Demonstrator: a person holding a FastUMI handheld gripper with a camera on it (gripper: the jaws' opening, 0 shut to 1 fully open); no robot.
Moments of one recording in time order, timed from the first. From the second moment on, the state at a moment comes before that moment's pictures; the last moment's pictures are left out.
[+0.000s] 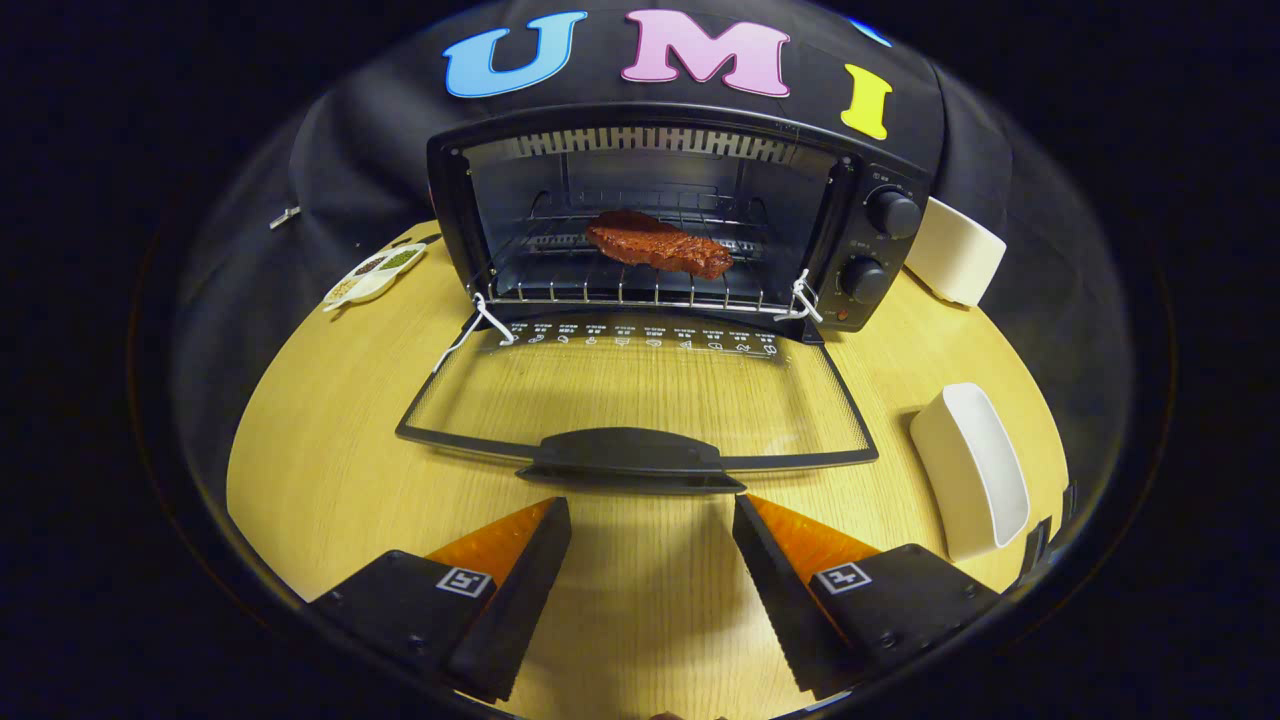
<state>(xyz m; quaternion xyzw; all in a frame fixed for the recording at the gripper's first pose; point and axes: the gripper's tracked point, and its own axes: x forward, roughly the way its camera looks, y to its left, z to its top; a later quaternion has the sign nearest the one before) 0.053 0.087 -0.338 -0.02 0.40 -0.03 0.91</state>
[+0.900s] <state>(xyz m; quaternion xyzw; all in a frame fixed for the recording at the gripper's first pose) 0.114 0.088 -0.206 -0.02 0.28 0.02 0.96</state>
